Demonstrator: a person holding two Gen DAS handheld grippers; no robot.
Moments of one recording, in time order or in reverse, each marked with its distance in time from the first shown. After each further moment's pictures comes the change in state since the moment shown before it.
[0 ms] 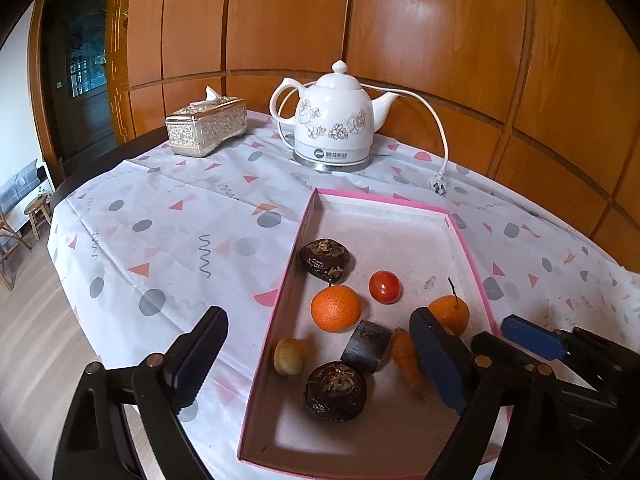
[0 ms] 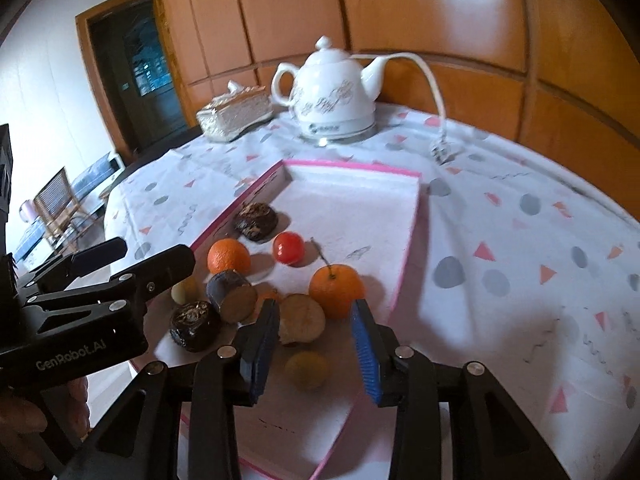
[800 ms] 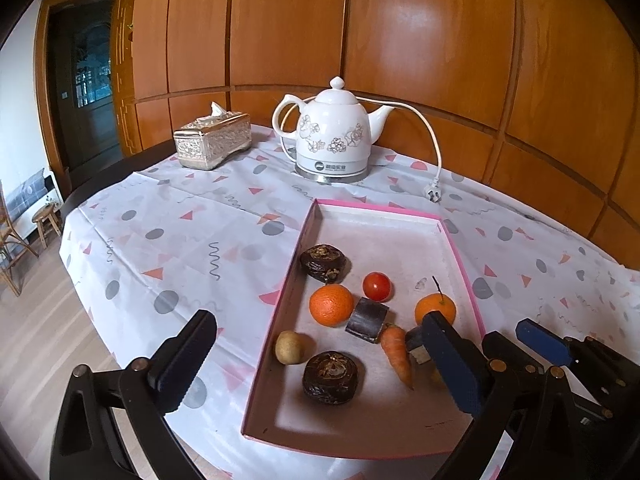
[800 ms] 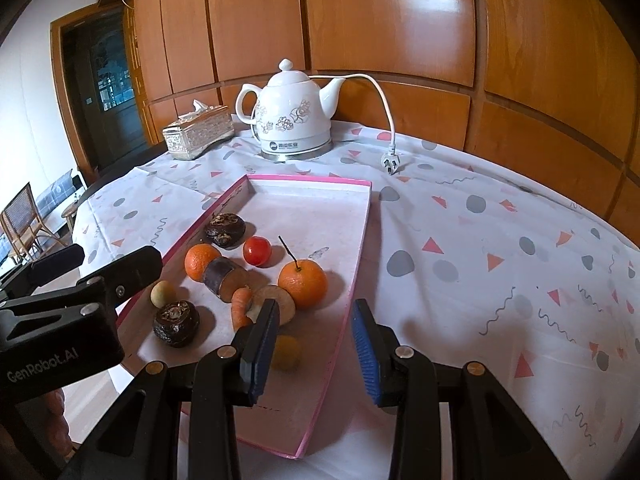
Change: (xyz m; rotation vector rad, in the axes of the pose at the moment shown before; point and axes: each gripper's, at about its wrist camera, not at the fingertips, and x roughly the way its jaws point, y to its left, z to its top) left arm -0.026 -0.010 -0.006 0.009 -0.039 0.033; right arm -0.023 0.007 -0.013 0.031 -0.055 -0.159
